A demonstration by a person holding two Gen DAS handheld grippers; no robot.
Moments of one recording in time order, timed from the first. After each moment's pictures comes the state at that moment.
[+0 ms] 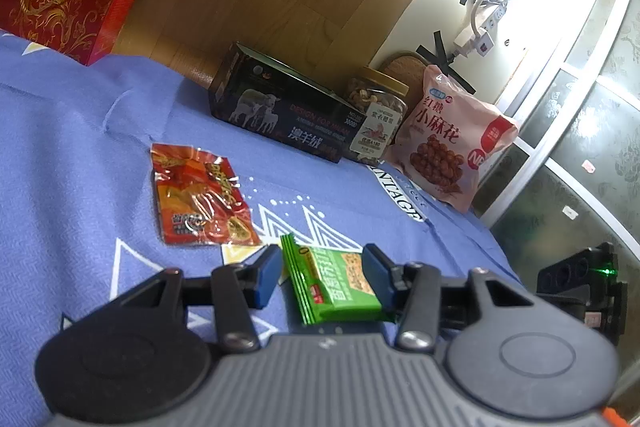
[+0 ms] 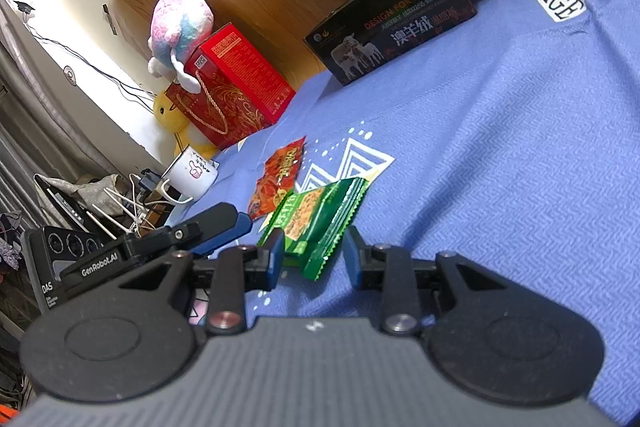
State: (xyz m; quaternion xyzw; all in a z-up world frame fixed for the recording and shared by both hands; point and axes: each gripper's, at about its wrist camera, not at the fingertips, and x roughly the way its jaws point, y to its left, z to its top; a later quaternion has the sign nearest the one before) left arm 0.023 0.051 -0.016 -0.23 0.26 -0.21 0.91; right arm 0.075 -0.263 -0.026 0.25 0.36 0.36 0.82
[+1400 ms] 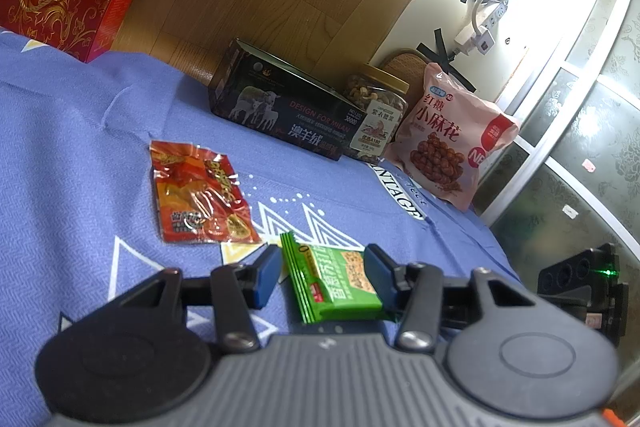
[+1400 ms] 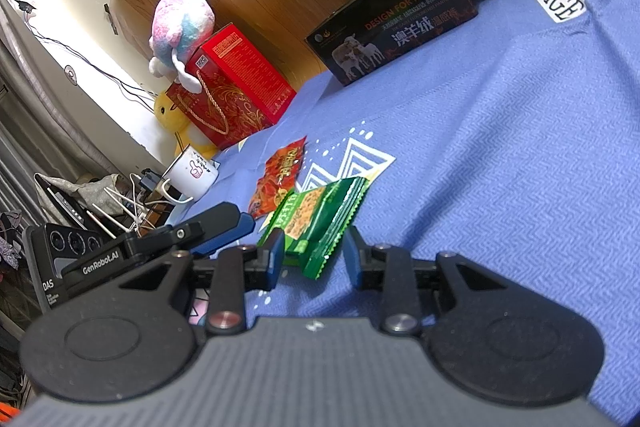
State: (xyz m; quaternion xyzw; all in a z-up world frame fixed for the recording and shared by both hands) left arm 0.024 0.051 -0.018 -0.23 0.27 -0.21 0.91; right arm 0.075 -0.263 -0.026 0.25 0.36 0.37 0.82
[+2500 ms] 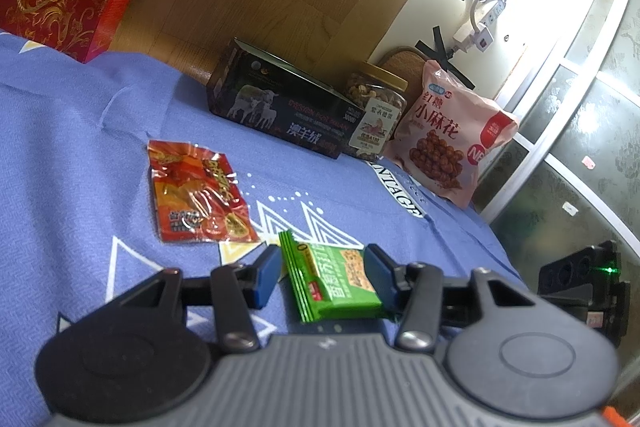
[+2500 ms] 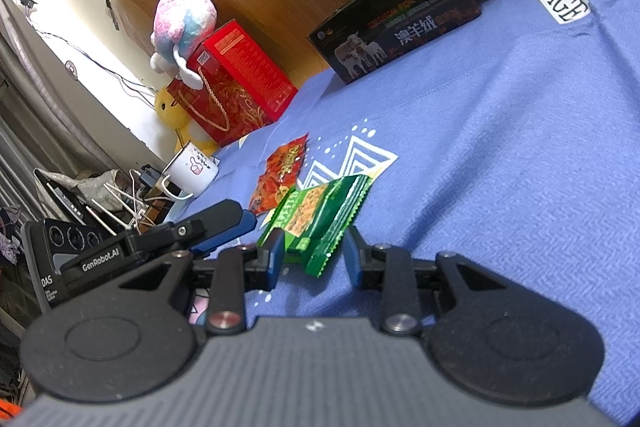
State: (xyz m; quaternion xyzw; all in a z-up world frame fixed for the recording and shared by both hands) left arm 0.024 0.049 -0.019 -0.23 0.27 -0.21 0.91; right arm 0.074 -0.262 -0.025 0.25 0.36 0.37 0.82
